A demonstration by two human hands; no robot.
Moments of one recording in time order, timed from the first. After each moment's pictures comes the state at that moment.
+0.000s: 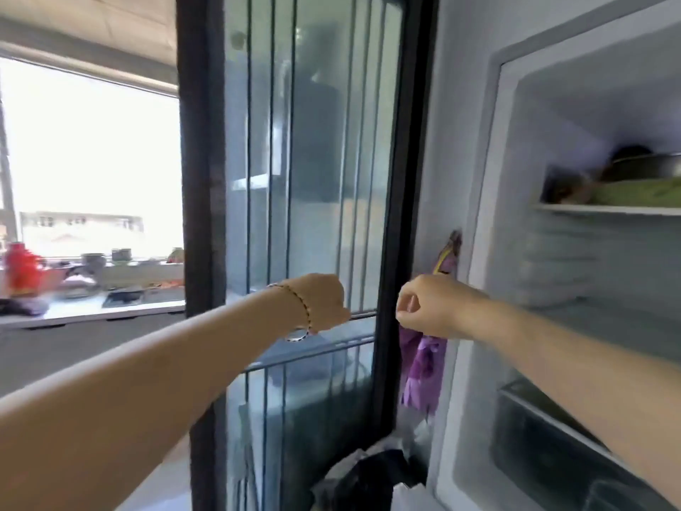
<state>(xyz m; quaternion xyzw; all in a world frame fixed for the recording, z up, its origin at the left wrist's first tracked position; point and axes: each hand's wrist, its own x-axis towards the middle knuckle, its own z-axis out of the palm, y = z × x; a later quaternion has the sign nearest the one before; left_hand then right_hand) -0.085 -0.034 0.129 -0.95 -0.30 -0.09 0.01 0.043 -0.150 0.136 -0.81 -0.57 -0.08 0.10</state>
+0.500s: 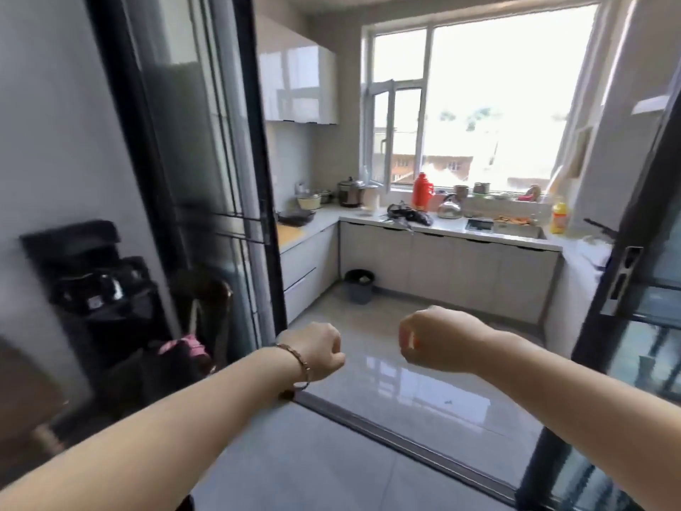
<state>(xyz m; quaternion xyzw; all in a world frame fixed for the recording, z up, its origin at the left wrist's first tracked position) -0.658 -0.153 -0.051 -0.68 -0.73 -0.05 -0.07 -0.470 -0.110 -0.011 -0.43 -0.90 0.02 0.01</state>
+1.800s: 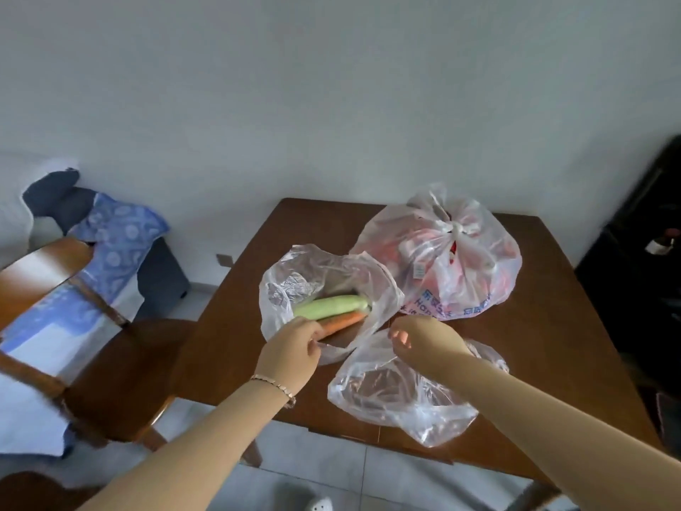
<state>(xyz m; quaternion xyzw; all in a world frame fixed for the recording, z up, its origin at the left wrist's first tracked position) -1.477 -0.707 -0.233 -0.02 -0.98 -0.21 0.01 -1.507 -0.495 -0.217 0.15 -0.97 0.16 -0.11</state>
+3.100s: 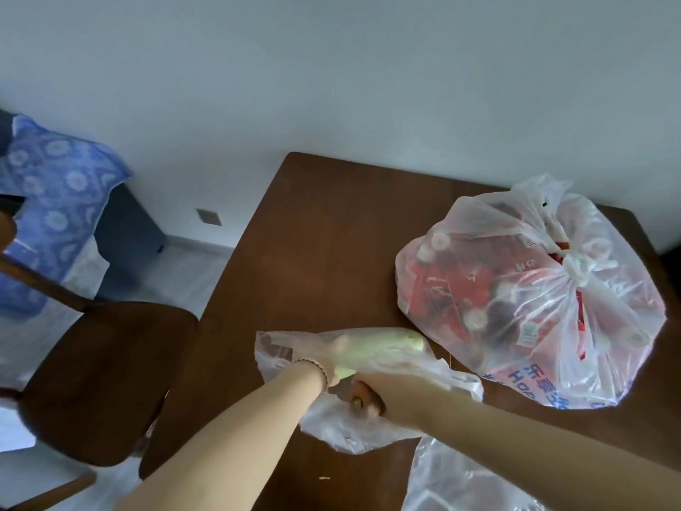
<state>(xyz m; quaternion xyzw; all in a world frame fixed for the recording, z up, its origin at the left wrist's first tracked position) -1.710 -0.795 -0.350 -0.02 -0.91 -0.03 -0.40 -1.677 -0.649 -0.291 0.20 -0.87 0.20 -0.40</state>
